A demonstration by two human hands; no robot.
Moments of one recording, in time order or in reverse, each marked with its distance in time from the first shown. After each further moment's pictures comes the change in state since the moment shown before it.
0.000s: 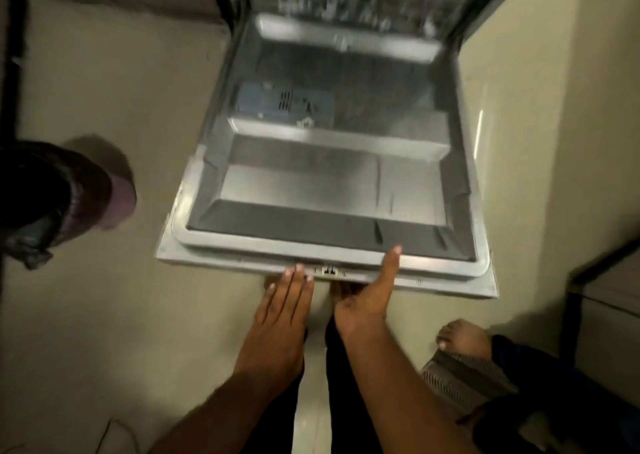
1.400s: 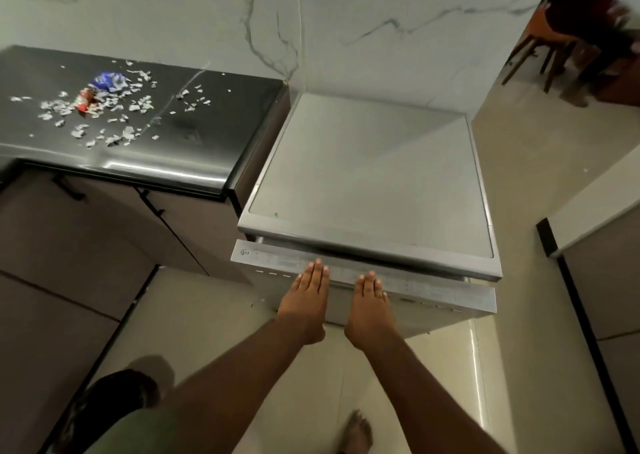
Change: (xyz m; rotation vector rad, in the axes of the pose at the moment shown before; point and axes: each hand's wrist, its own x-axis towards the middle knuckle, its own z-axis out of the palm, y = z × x) left_hand 0.241 0.068 -0.522 0.270 0.066 -0.109; right_hand -0.299 -0.243 0.342 -2.334 -0.164 -1.296
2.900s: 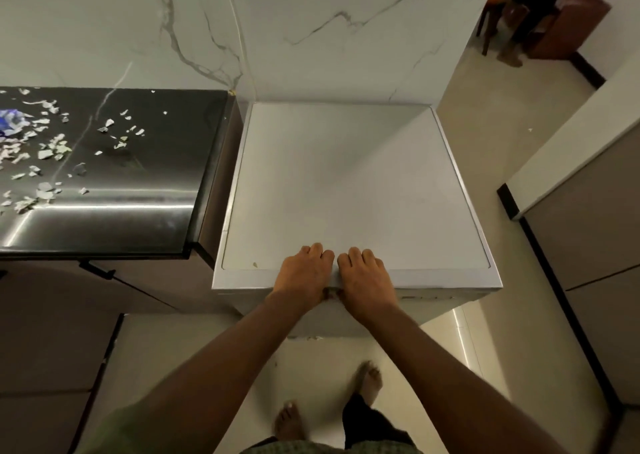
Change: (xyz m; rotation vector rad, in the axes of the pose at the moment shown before) left_hand 0.117 -0.041 -0.117 0.078 0.167 0.220; right_hand 0.095 -0.012 -0.083 -0.170 0.363 -0.104
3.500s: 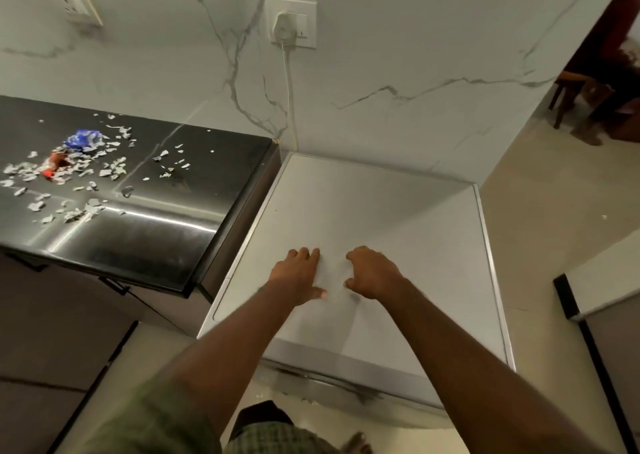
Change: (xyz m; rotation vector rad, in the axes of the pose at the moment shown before) left_hand 0.114 -0.057 -0.046 -0.175 -0.124 -0.333; right_hand 0.184 0.073 -0.071 0.142 -0.242 -0.113
